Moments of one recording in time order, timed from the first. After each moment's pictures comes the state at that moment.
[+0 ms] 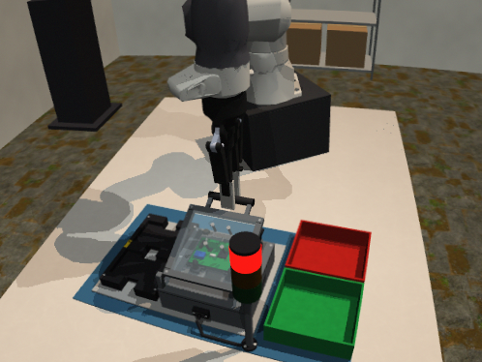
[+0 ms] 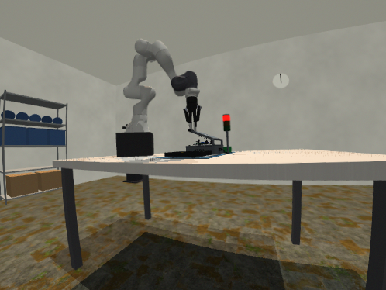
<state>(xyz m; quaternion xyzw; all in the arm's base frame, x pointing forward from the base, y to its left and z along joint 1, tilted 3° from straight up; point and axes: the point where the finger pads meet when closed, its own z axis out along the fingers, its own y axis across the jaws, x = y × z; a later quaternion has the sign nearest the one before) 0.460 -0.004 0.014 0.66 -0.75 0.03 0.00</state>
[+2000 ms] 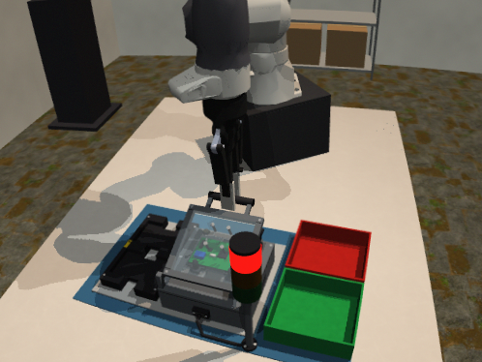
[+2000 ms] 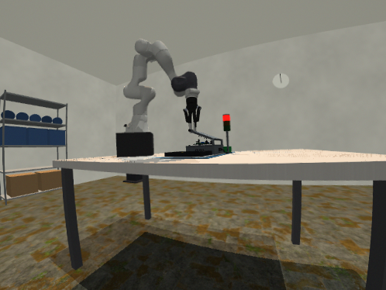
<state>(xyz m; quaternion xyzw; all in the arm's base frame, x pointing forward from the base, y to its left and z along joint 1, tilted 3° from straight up) 0.458 -0.005 0.011 0.67 -0.74 0.03 0.00</state>
